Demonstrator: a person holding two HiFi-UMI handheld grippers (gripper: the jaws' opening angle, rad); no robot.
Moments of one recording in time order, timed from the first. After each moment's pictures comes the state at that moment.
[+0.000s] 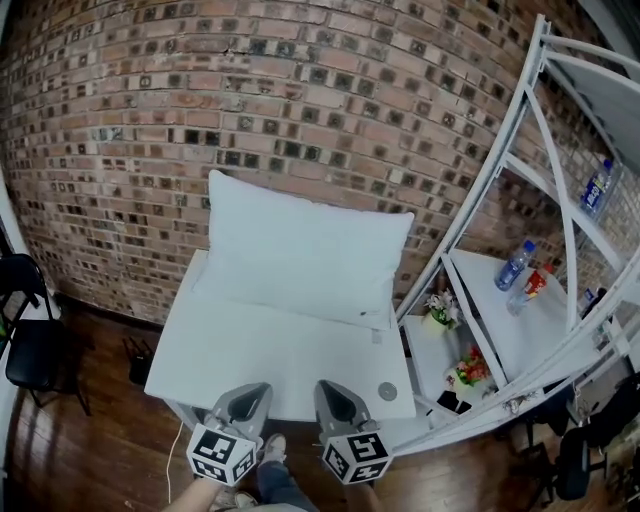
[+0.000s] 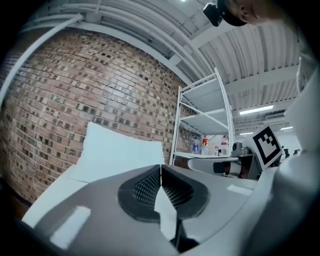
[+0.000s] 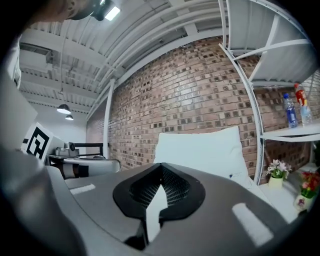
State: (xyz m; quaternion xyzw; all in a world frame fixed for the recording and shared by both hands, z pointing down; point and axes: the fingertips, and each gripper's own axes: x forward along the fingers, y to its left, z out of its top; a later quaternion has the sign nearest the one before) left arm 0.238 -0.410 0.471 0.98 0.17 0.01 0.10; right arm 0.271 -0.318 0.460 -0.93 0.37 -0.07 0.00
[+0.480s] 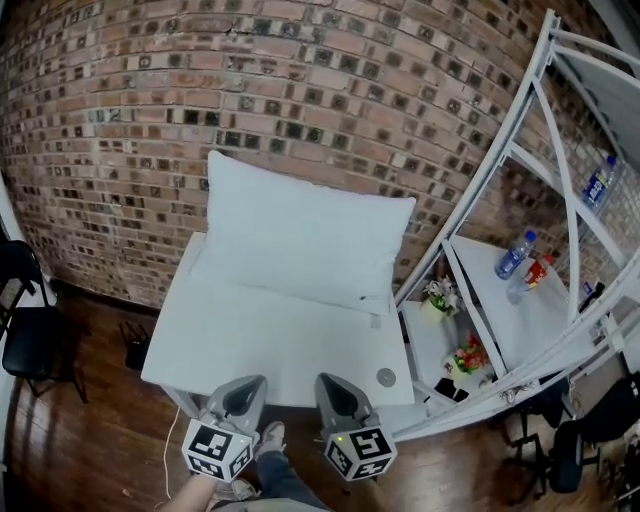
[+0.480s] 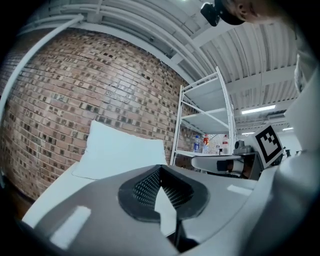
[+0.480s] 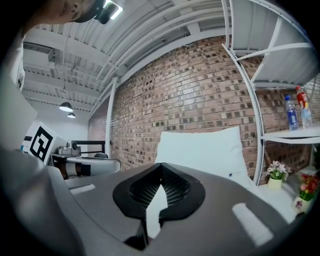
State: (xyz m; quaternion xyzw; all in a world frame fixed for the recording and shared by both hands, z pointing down) left arm 0.224 -0.417 0.478 0.98 0.16 0.02 0.10; right arm 0.257 -0.319 0.462 -0.92 0.38 -0.07 -0.01
